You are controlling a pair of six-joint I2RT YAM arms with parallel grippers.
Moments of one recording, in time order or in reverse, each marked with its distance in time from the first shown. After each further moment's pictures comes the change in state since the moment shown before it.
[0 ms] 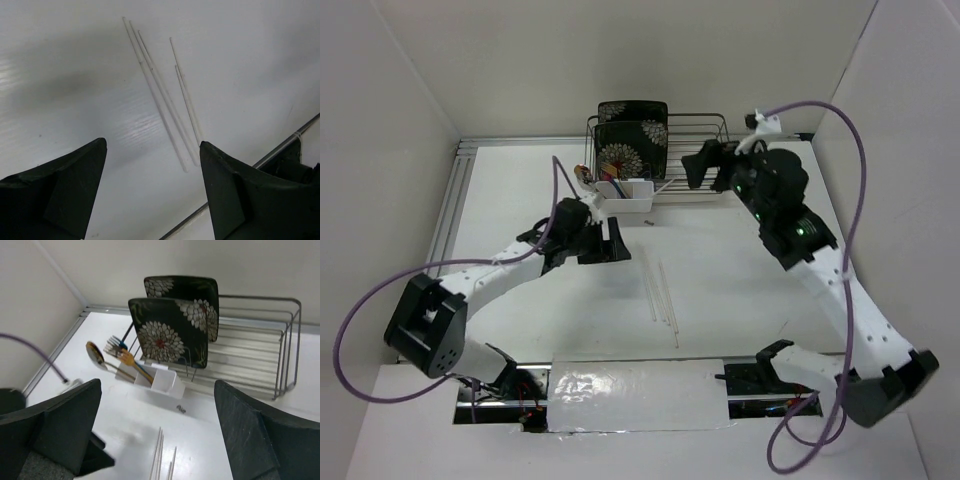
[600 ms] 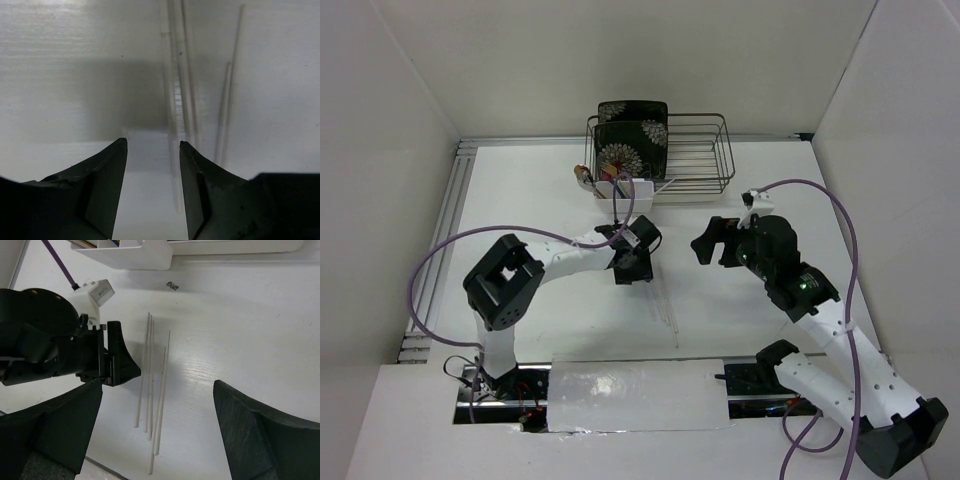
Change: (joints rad) left arm -0.318 0.477 0.397 -0.362 -0.422 -0.364; right arm -0.002 -0.395 -0.515 -0.236 -0.064 0.172
